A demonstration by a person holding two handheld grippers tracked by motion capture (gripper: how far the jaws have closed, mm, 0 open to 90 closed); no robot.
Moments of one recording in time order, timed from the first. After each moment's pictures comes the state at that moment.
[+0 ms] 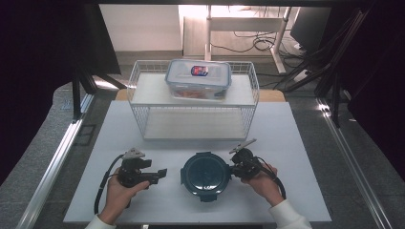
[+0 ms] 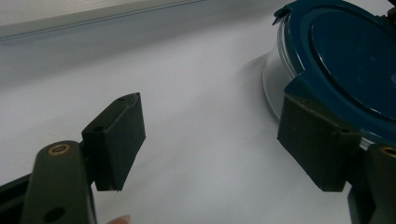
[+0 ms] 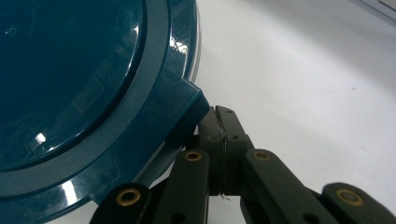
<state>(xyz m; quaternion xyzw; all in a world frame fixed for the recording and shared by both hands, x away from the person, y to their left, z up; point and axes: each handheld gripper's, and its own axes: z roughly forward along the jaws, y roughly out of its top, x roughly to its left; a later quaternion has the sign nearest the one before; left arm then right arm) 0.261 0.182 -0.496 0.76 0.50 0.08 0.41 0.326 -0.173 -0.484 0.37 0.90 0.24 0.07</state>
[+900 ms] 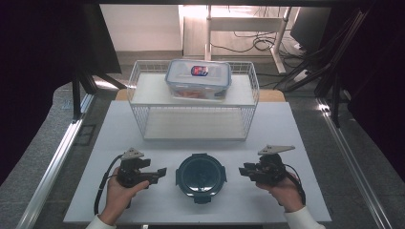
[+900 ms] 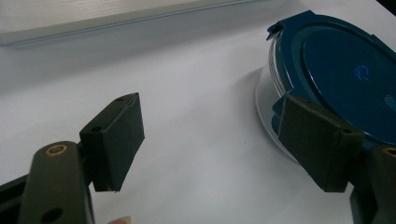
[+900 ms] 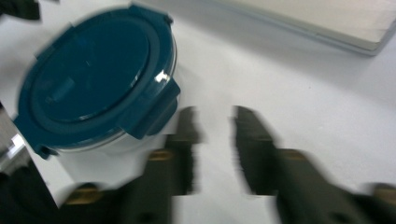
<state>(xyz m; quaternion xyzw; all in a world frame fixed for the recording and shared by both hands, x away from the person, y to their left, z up) 0.258 0.183 -0.493 0.75 0.51 0.09 0.42 0.296 -0.239 -0.454 0.40 0.82 0.40 0.05</state>
